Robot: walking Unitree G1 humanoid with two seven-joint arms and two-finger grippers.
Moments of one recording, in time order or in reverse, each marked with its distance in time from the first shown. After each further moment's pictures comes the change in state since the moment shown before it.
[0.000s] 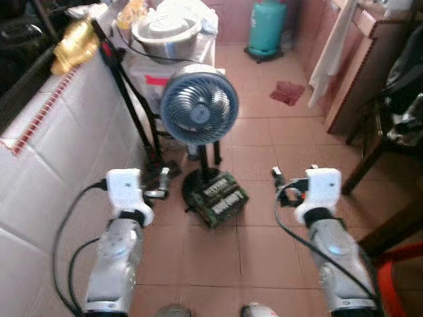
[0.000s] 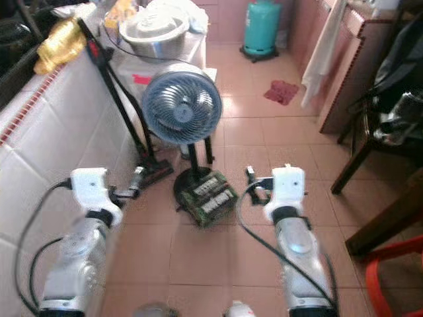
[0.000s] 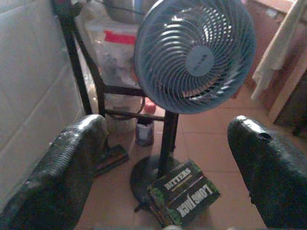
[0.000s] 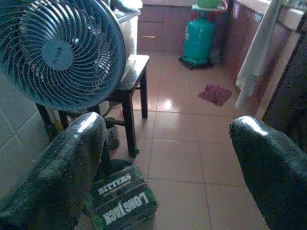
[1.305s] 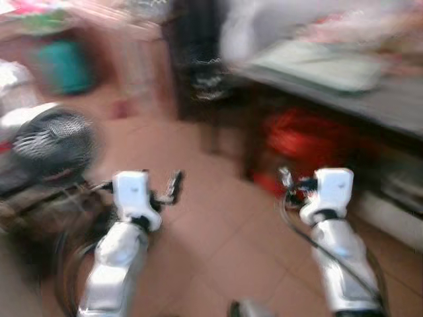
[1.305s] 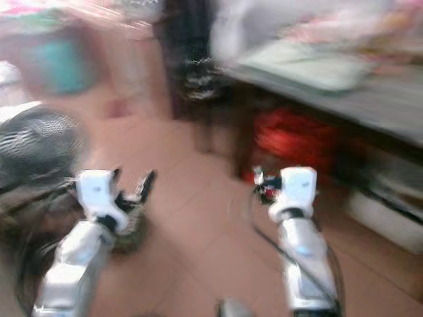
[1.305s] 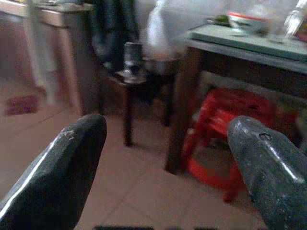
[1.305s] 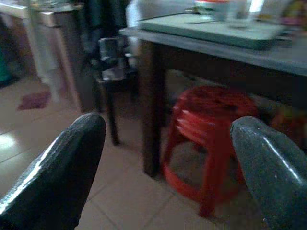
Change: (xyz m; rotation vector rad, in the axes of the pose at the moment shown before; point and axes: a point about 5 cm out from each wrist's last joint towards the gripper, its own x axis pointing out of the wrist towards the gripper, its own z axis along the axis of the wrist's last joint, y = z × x) left arm -0.009 -0.011 0.007 -0.004 -0.053 -0.142; right arm -0.003 -0.006 0.003 0.040 -0.008 -0.053
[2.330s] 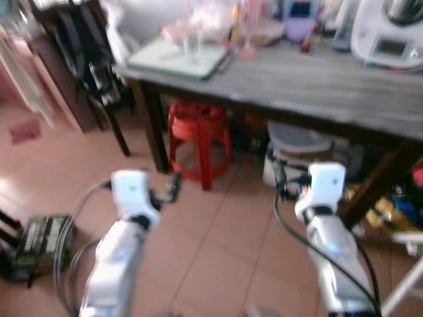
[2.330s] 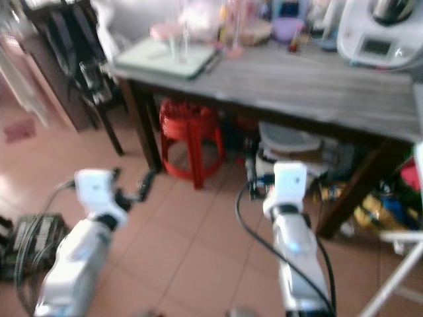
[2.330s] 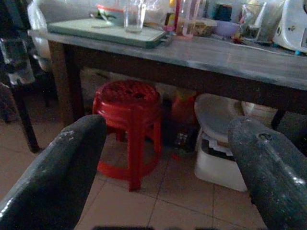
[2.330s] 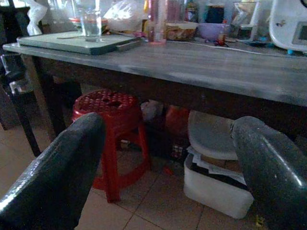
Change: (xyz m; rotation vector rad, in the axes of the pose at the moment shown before) left arm 0.004 -0.004 -0.002 -0.048 0.000 -0.001; right arm 0.002 0.008 0.013 -0.024 -0.050 0.015
